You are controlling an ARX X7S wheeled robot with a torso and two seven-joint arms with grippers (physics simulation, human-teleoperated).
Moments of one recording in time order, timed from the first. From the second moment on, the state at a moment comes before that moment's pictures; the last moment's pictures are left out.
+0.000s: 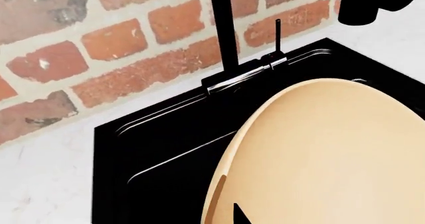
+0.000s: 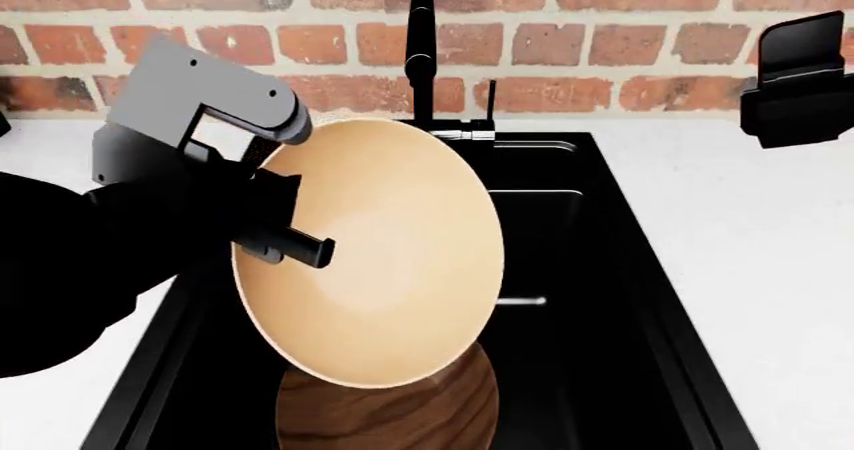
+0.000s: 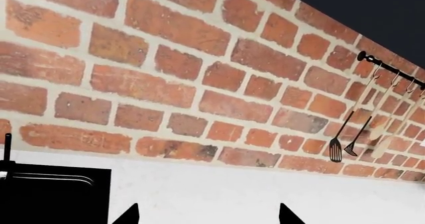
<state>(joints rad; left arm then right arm) -1.44 -0.86 0.81 0.38 -1.99 -1.03 -0.95 2.25 1.08 -1.41 -0.47 2.27 0.85 1.52</state>
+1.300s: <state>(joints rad) -1.35 -0.73 0.92 0.24 -1.95 -1.04 -0.87 2.19 1.11 -1.41 -0.50 2.23 0.82 1.50</state>
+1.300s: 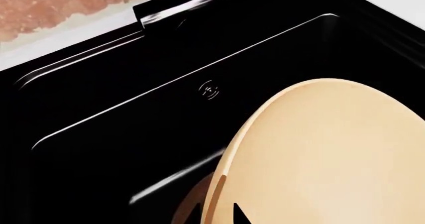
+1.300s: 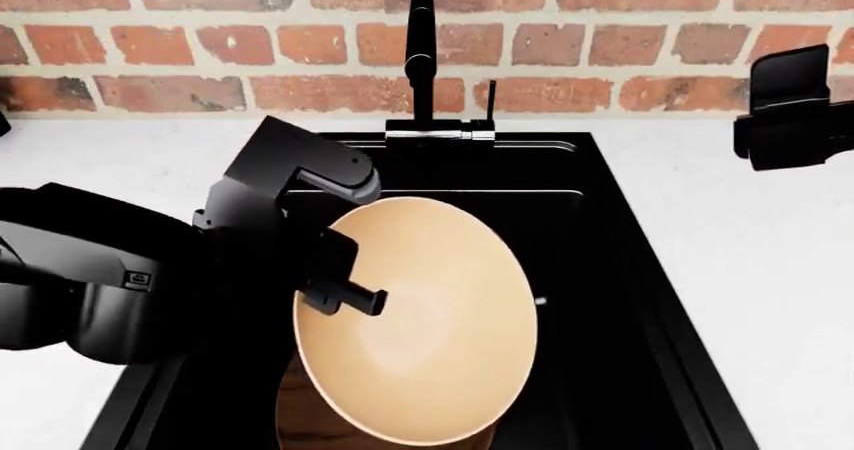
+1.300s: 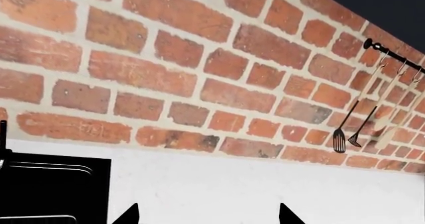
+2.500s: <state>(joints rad) -1.29 -0.64 1.04 0.15 -1.84 -1.08 -0.79 2.16 1.15 -1.41 -0.52 2.21 0.82 1.49</state>
